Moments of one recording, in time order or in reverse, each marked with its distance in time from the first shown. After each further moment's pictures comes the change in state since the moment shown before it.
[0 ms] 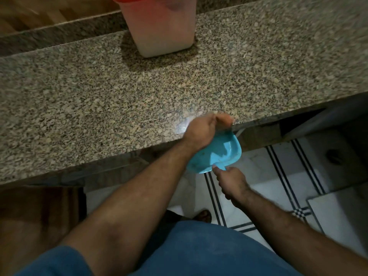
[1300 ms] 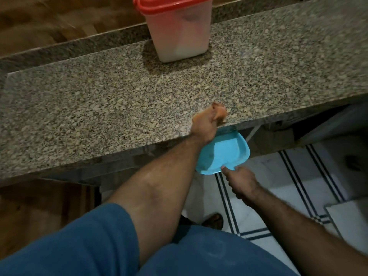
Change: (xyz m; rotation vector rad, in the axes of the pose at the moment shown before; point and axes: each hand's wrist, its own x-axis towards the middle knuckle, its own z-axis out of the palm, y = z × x) left_hand -0.017 -0.033 -0.002 -0.177 0.041 -0.054; right_hand -0.021 0.017 0.017 -0.037 -0.024 -0.081
